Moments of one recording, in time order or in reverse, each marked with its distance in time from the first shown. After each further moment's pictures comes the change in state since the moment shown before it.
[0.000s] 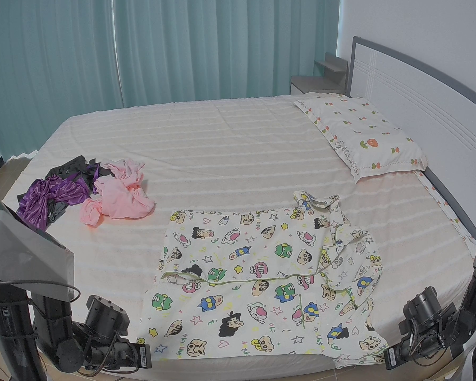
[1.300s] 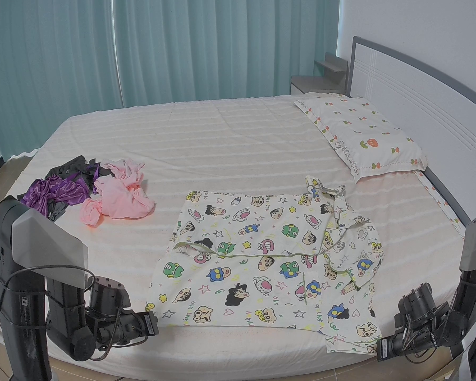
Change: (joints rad) left arm 0.090 0.161 -0.100 -0.304 -0.017 -0.047; right arm -0.004 0.122 0.000 -0.194 0.024 0.102
